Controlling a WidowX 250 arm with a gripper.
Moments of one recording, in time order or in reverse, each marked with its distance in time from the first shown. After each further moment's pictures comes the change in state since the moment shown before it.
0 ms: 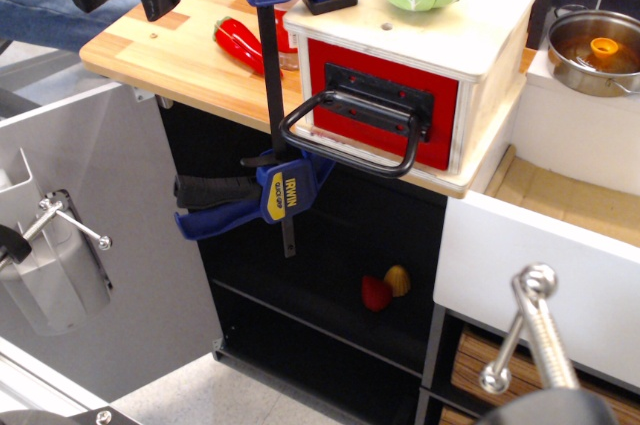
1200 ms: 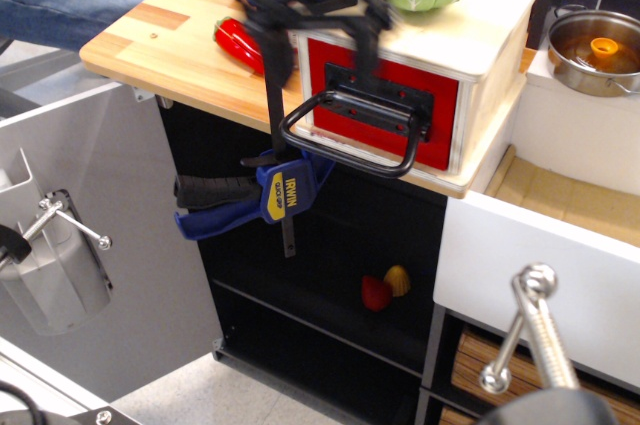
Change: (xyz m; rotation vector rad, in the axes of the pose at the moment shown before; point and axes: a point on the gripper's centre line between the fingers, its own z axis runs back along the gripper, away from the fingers) arm 0.026 -0.136 -0.065 -0.050 -0.142 0.060
